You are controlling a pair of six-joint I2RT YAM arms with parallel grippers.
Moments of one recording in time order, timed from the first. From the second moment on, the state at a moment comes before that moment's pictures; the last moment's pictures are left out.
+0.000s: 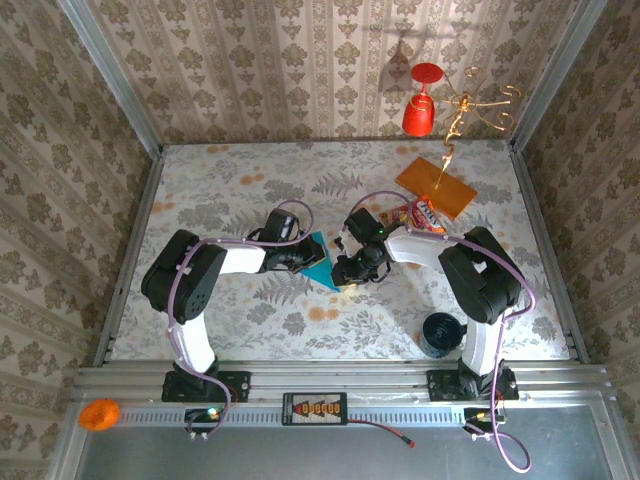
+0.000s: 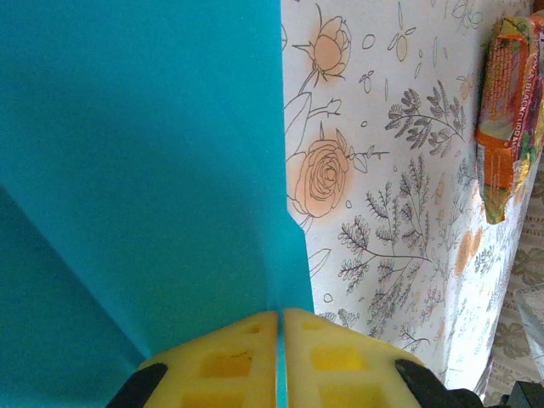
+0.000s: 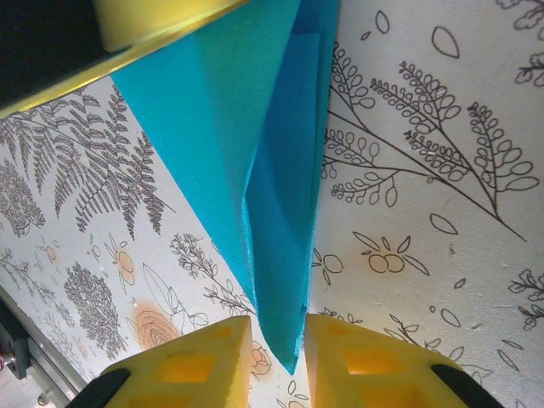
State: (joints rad) left arm -0.56 1.84 0.85 0.14 0.49 -0.92; right arm 0.60 1.87 1.11 -0.48 -0.48 0.40
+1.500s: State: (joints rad) left arm -0.56 1.81 0.83 0.13 0.47 -0.92; right arm 0.59 1.93 1.14 -0.48 -0.51 0.39
